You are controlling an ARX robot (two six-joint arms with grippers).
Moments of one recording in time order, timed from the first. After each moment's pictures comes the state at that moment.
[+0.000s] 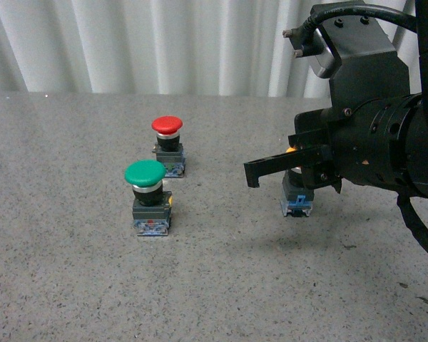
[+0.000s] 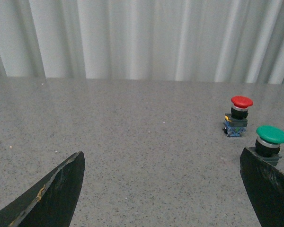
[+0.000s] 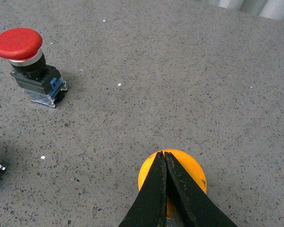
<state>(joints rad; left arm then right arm) 0.00 0.01 0.01 0.00 0.00 0.00 0.46 1.67 0.79 0.42 0.17 0.02</state>
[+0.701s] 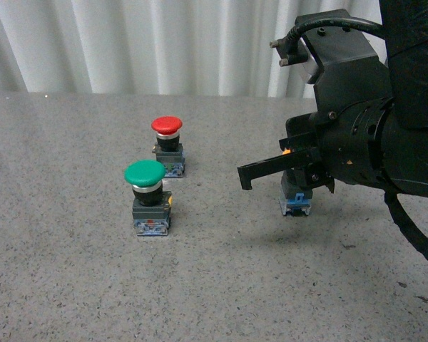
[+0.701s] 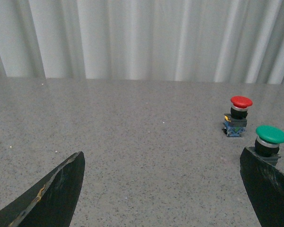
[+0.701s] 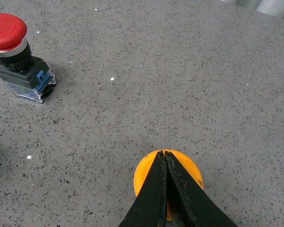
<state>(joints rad) 0.00 0.01 0.01 0.00 0.00 0.00 0.47 1.71 0.84 0.34 0.21 0.00</state>
